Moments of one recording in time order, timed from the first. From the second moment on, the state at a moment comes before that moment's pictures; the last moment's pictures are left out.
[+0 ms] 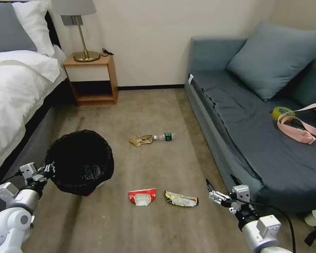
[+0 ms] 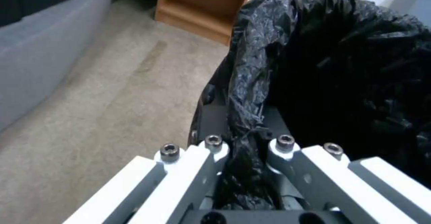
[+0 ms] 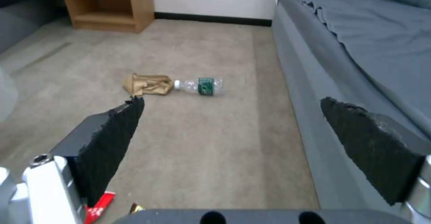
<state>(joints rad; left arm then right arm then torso) 1.43 -1.15 -0.92 -1.80 -0.80 0.26 0.09 -1.76 1.48 0.69 2.22 0.08 -0.15 -0.27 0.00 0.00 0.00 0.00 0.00</state>
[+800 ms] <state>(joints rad) 1.47 -1.13 -0.83 -1.82 -0.71 0.23 0.12 -1.75 1.21 0.74 2.14 0.19 -0.17 -0.20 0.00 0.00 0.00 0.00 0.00</state>
